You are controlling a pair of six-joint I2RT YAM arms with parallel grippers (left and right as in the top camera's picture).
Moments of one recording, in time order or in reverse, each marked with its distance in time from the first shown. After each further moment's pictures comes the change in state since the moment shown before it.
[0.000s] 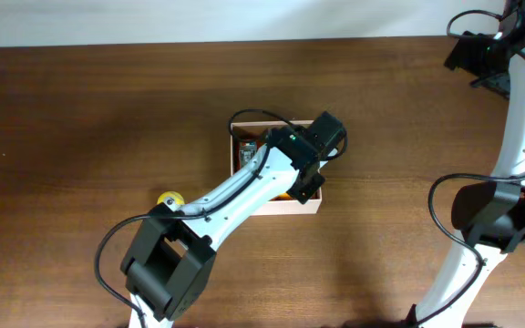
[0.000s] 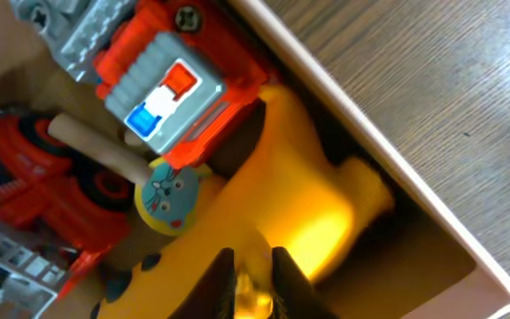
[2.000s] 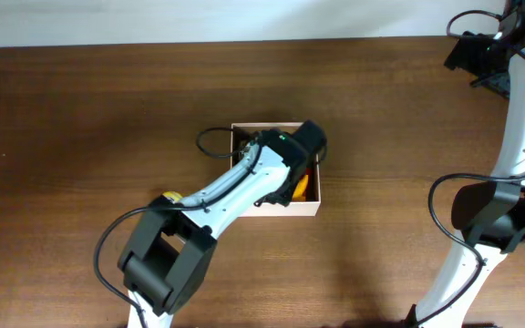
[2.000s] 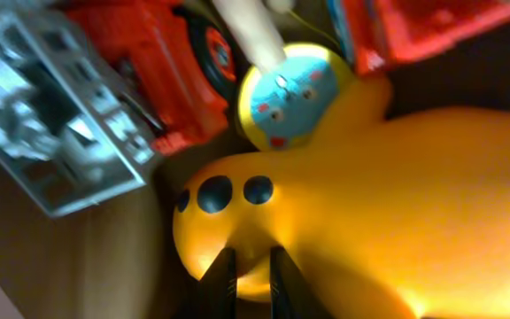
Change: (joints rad) left arm 0.058 0.010 -0.088 -0.093 -0.139 -0.319; right arm 0.000 0.000 0.000 0.000 0.000 0.000
